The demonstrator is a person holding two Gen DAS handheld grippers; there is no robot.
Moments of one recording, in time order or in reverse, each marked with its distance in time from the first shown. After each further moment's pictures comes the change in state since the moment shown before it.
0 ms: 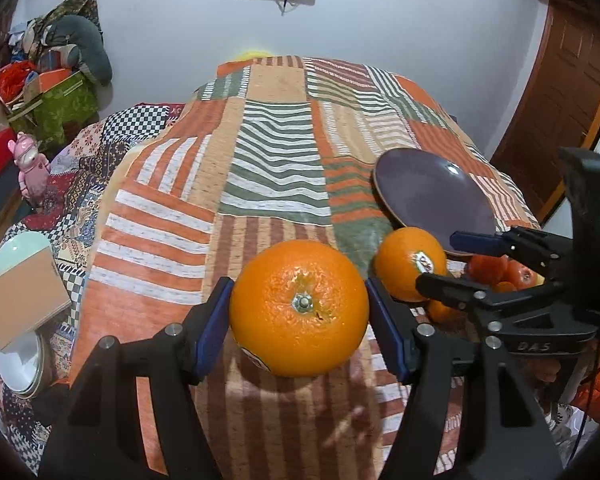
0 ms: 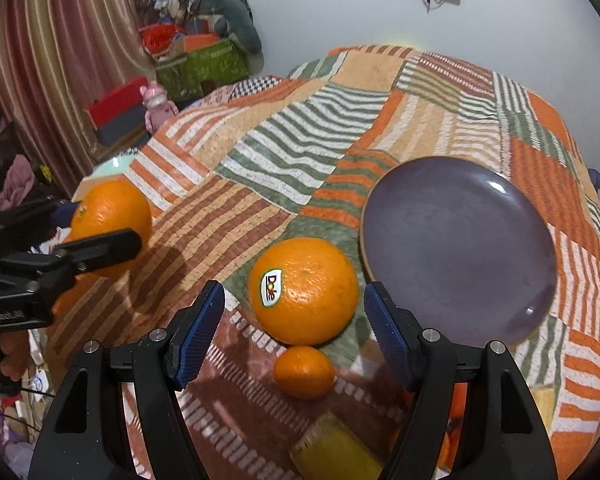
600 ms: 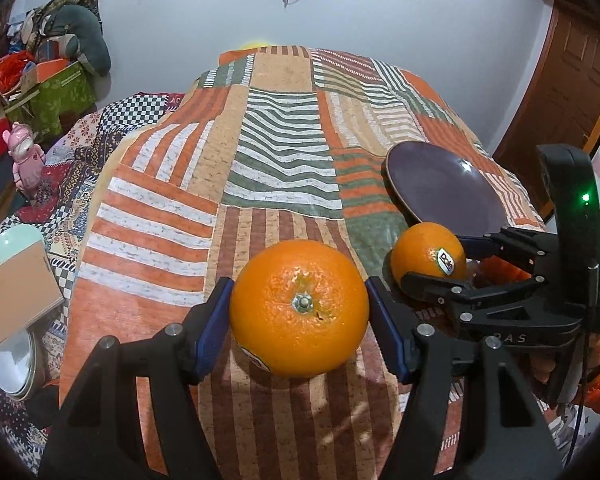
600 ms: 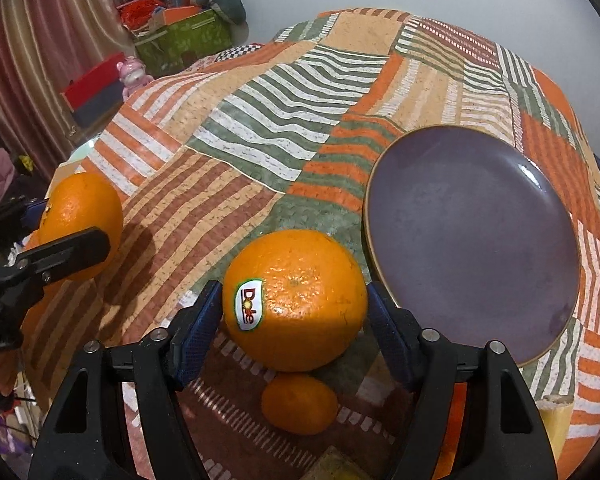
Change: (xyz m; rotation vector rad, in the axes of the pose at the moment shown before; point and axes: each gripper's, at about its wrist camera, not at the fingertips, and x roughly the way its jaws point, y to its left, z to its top) left arm 0.021 0.007 -0.002 -0.008 0.022 -0.010; right arm 0.034 -0.002 0.006 0.024 0.102 -0.047
